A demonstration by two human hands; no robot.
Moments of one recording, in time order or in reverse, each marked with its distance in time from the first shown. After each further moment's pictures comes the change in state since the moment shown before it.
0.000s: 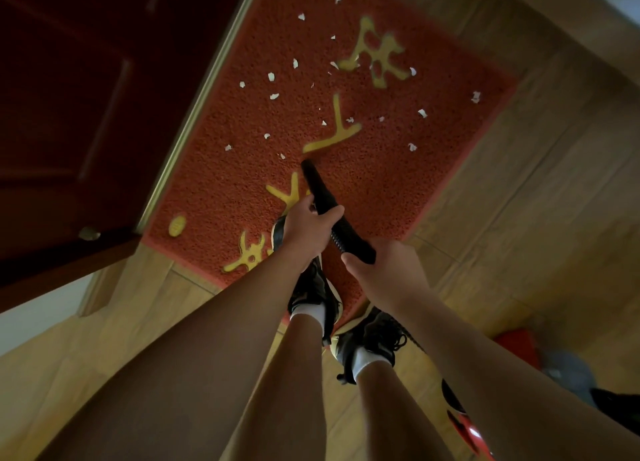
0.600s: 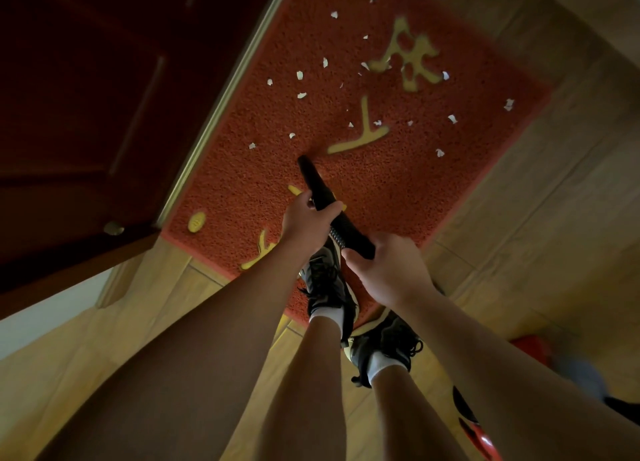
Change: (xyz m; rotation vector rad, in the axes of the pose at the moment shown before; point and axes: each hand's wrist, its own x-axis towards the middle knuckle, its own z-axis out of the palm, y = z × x) left_hand 0.017 -0.006 -0.047 -0.028 0.064 -0.009; right_hand 0.022 -0.039 0.017 -0.059 -0.027 -0.082
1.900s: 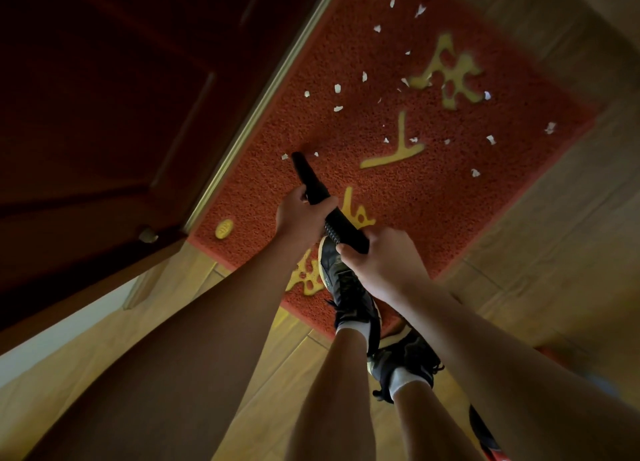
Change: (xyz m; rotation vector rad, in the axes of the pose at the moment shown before) left_hand 0.041 0.006 -0.069 0.012 0.117 -0.024; right_hand 0.041 -0.073 0.011 -0.041 -0.057 -0.043
